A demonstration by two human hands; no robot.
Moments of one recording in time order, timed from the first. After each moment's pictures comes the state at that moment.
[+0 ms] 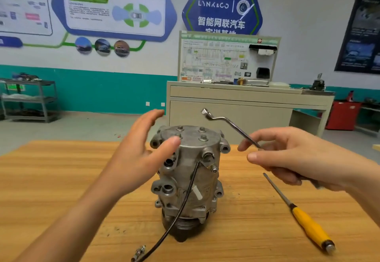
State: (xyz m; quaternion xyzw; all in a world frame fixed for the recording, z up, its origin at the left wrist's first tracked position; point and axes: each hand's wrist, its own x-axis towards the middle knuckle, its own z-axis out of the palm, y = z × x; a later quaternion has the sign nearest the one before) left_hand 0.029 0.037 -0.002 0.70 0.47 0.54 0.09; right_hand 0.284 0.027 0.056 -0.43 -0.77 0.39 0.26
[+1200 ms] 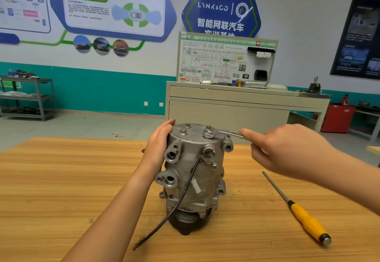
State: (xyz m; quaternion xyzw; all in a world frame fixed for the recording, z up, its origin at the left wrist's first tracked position) left_hand 0.036 0.115 -0.032 0.53 0.43 0.65 0.35; right_hand 0.271 0.045 0.047 -0.46 -0.81 -0.36 -0.01
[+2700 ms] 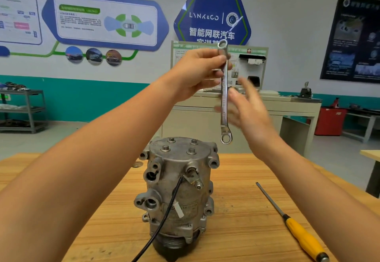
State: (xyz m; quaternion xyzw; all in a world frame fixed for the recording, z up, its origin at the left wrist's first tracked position) left_hand 0.109 0.128 0.141 0.70 0.25 0.54 0.40; right_hand 0.237 0.095 0.066 -0.32 -0.68 0.27 0.61
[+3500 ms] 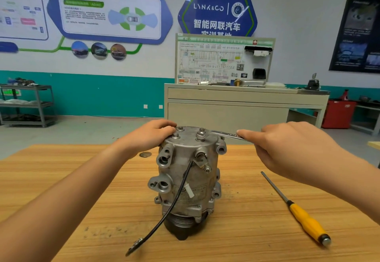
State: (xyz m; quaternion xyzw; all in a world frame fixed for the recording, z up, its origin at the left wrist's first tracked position) left_hand 0.019 0.109 0.022 0.72 0.56 0.34 0.22; right_hand 0.277 0.037 0.049 -0.49 -0.80 -0.35 0.05
